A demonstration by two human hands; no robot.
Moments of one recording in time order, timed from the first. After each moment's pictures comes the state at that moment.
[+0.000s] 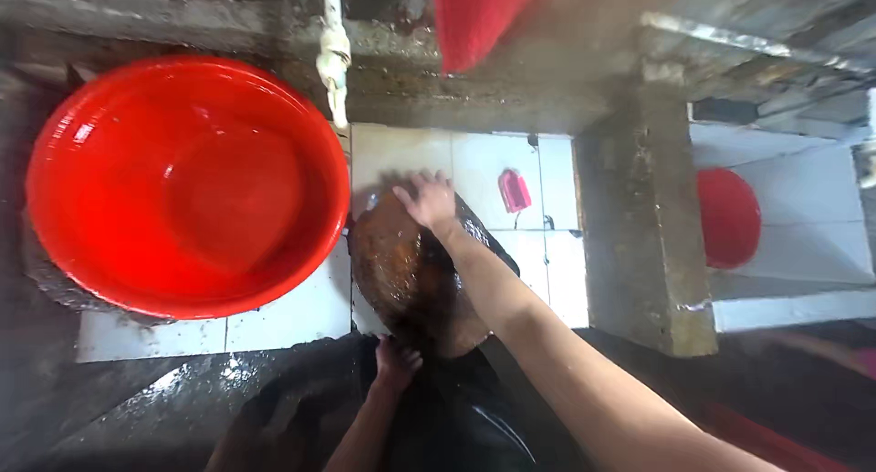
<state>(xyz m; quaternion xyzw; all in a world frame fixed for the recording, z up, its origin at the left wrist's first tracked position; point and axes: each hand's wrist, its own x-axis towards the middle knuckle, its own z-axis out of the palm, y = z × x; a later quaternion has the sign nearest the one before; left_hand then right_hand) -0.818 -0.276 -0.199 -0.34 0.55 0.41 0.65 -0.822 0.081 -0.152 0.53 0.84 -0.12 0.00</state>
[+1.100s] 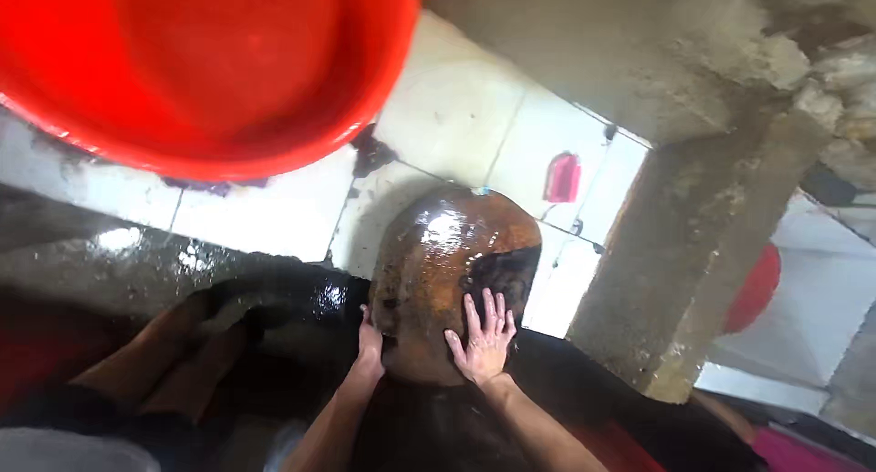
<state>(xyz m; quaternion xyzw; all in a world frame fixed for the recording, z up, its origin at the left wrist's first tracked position) -0.728 -0.327 -0.189 -0.30 0.64 0.47 0.53 -0.536 -0.204 -0.157 0.44 0.90 -0.06 0.03</state>
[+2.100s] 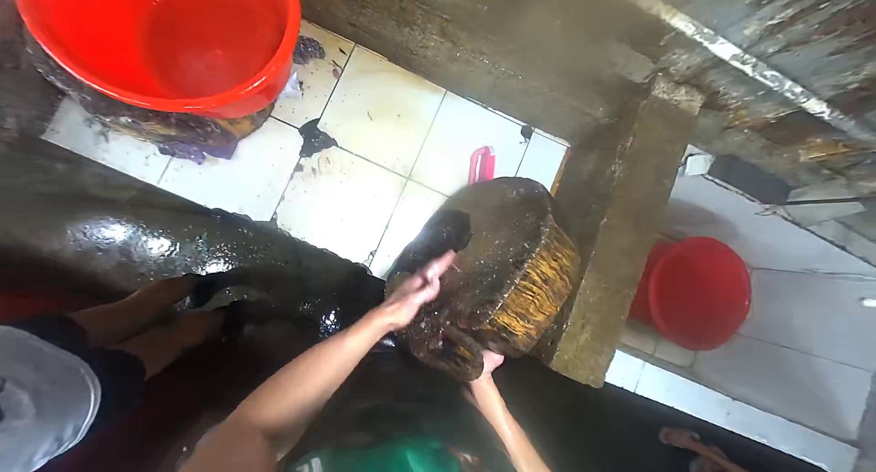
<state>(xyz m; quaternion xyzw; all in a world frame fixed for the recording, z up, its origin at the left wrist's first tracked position) -0.560 -0.168 -0.076 0.36 0.55 0.49 0.57 -0.318 -0.176 -0.131 0.24 0.21 -0.86 -0.40</state>
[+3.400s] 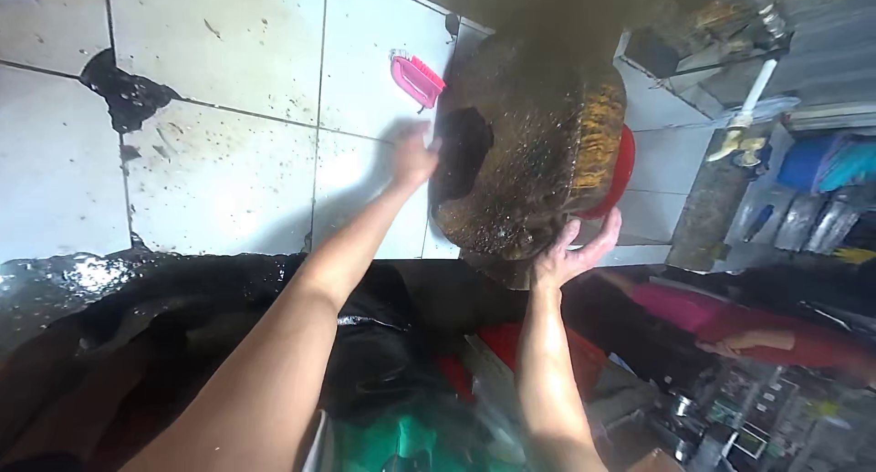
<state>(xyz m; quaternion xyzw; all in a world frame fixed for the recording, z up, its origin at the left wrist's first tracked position) -0.558 0.074 -0.171 0.42 0.69 0.37 0.46 -0.262 0.020 -0.033 0.63 0.71 0.10 -0.30</state>
